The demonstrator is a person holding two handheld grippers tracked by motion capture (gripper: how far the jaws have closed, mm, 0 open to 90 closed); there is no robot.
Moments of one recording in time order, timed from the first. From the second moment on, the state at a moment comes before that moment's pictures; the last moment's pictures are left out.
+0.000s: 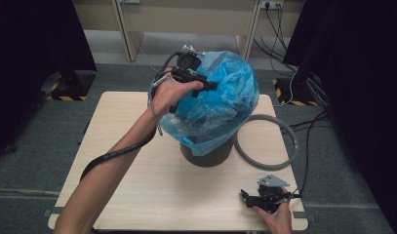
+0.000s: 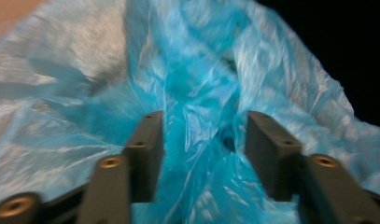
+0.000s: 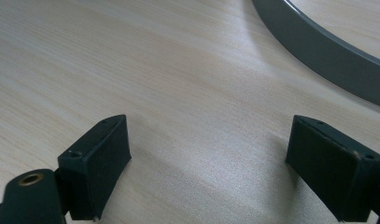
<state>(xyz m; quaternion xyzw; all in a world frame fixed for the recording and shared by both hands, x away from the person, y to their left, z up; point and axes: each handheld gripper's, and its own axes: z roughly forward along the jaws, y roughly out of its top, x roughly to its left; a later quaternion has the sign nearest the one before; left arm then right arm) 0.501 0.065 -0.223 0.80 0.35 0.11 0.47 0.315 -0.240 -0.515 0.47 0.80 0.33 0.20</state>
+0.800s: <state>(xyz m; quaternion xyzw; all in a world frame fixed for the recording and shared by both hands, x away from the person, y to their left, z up) 0.481 0.191 -0.235 0.77 0.39 0.13 0.49 0.310 -0.223 -0.463 0.44 0.77 0.41 0.21</state>
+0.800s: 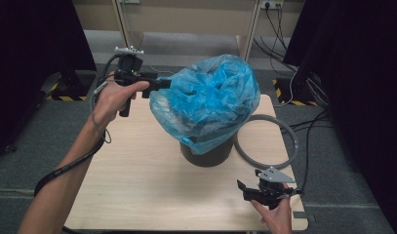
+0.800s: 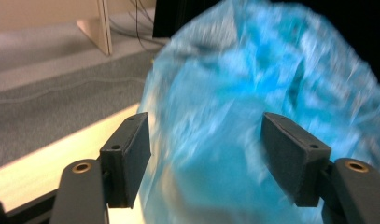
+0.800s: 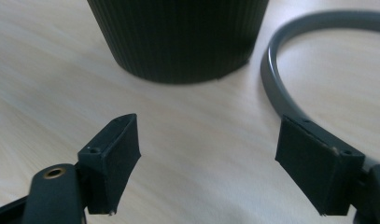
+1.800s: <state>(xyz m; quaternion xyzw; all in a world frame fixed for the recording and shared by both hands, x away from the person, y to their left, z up) 0.443 0.184 -0.268 0.77 0.35 0.06 0.52 0.349 -0.177 -0.388 0.37 0.75 0.50 0.24</state>
